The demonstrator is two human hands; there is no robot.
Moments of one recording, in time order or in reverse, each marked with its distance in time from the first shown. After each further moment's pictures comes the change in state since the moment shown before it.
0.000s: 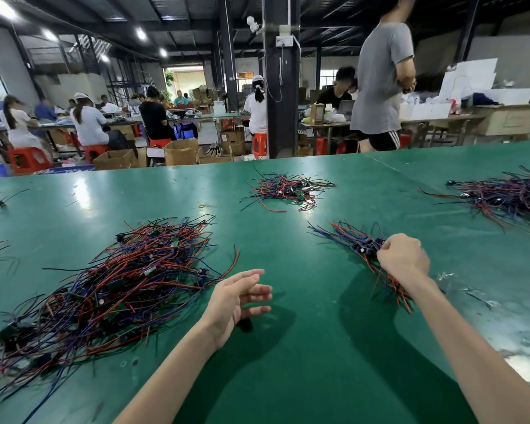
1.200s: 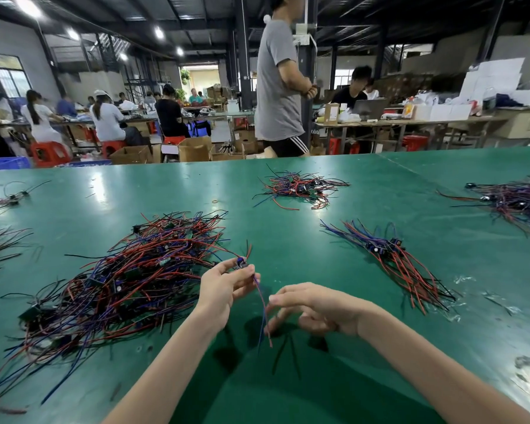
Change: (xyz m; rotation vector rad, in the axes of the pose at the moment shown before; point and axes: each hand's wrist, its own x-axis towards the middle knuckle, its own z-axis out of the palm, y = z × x) left_hand 0.004 0.012 -0.019 -0.128 0.301 0.091; right_hand -0.134 -0.075 0.021 0.598 -1.321 -0.391
